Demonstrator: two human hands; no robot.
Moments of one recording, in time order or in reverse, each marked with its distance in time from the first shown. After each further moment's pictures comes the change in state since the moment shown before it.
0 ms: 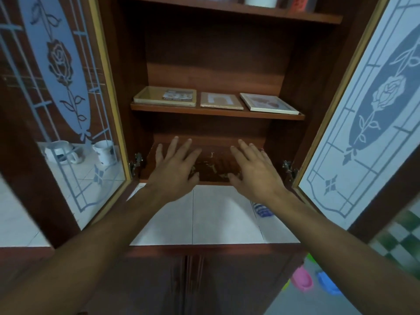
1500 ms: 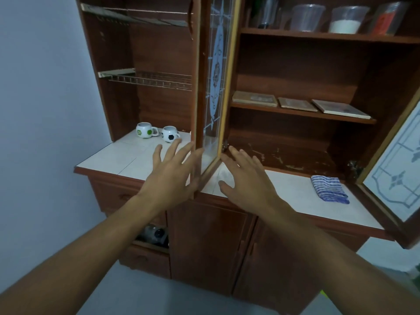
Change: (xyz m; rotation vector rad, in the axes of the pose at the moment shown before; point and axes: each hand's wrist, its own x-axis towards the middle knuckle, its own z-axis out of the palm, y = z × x) left_hand -0.270 -0.088 -0.176 0.124 0.095 -0.150; right_hand -0.138 -0.256 -0.046 0.170 0.014 -0.322
